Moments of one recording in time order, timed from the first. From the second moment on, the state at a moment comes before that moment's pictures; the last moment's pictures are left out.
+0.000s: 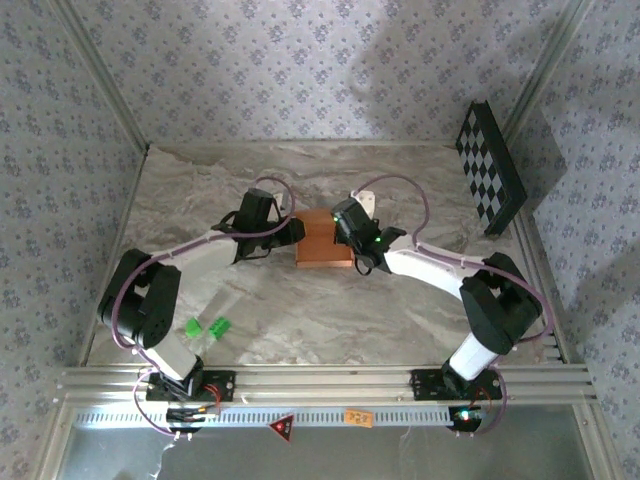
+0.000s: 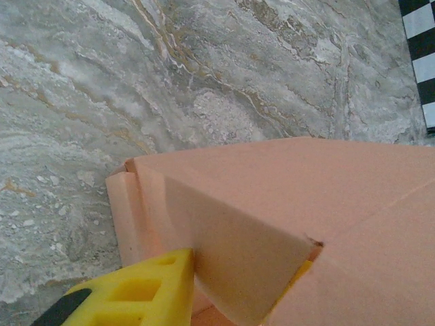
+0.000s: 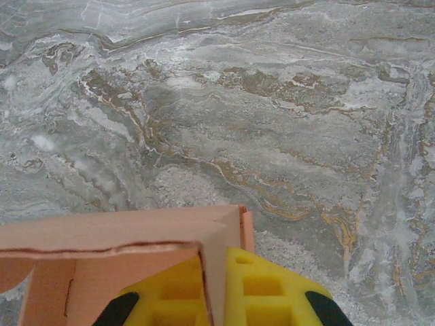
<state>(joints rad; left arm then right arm) -0.51 1.62 0.94 -0.05 0.30 -0.63 0.74 1.61 1.04 -0.19 0.45 0.62</state>
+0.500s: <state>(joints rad) -0.51 1.60 0.86 -0.04 0.33 -0.64 0.79 1.58 0.92 -0.11 0.46 0.60</state>
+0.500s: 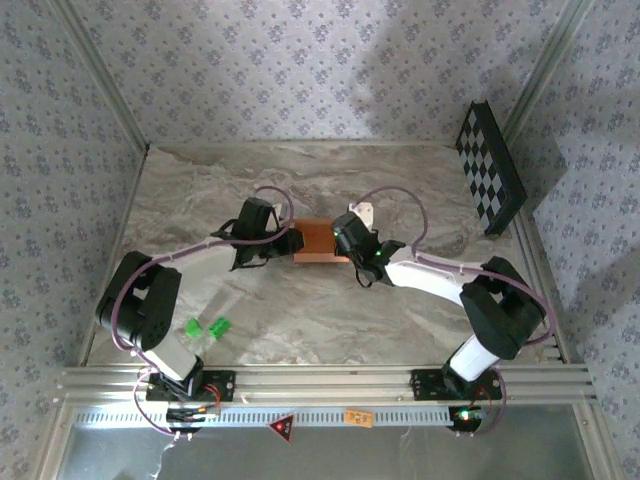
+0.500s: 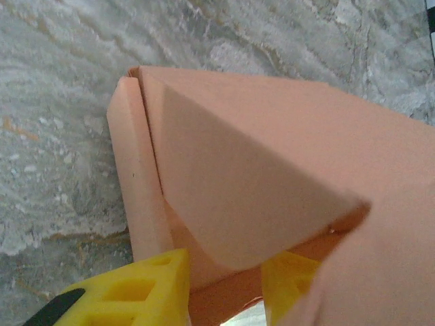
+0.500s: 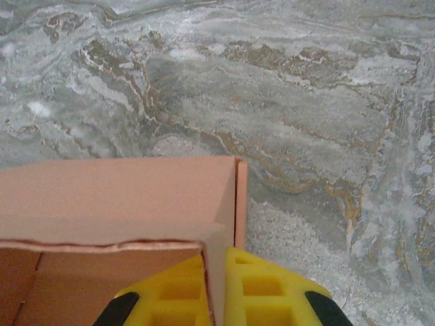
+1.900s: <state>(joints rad) -0.45 1.43 1.10 -0.46 0.30 -0.40 0.83 1.30 0.81 -0.30 0.45 0.58</state>
